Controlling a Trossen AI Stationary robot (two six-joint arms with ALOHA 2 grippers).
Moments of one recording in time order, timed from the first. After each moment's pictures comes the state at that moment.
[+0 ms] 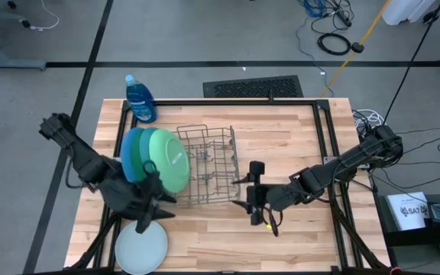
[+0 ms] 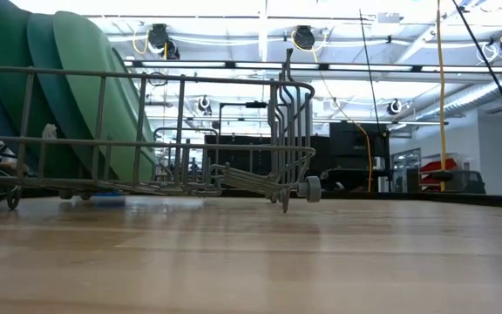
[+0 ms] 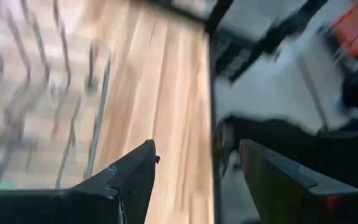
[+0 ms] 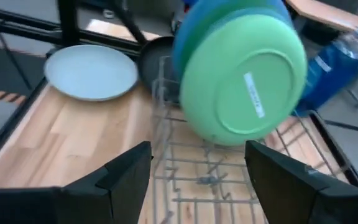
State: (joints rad) left arm -0.71 1.11 1.14 -0.62 -0.34 -0.76; right arm 0.48 1.51 1.22 -0.20 0.54 0.02
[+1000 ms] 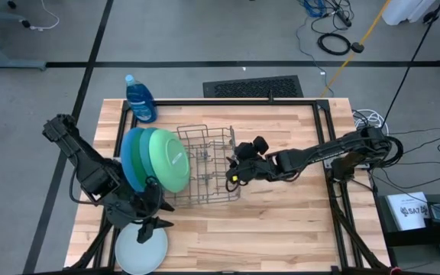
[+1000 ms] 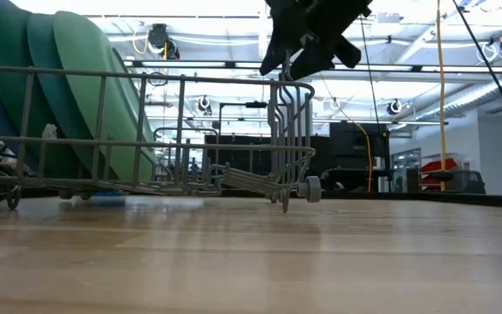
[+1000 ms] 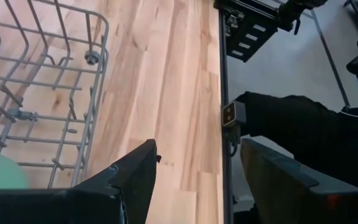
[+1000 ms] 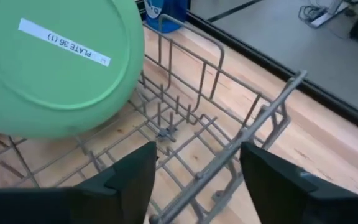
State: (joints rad) left arm -0.79 1.19 1.14 -0.66 -0.39 -0.83; right arm 0.19 1.64 1.23 -0.38 0.72 0.63
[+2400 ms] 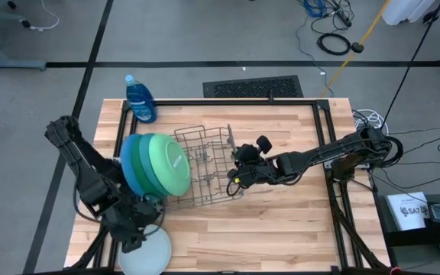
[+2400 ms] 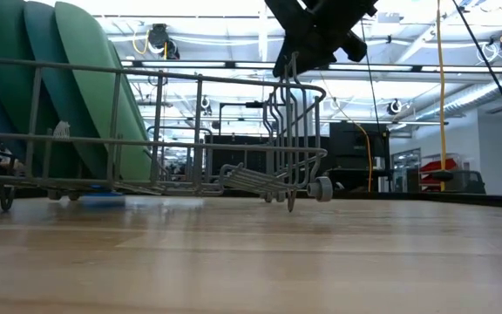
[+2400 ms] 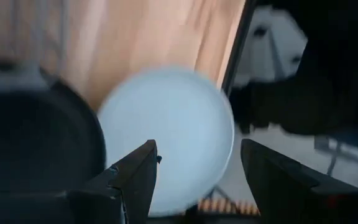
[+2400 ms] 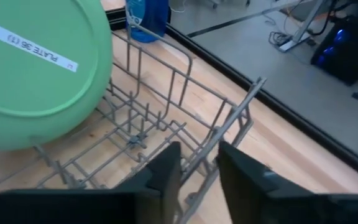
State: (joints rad) left arm -0.88 1.26 1.14 -0.96 0.03 -1.21; right arm 0.23 1.64 1.22 -0.43 0.83 0.60
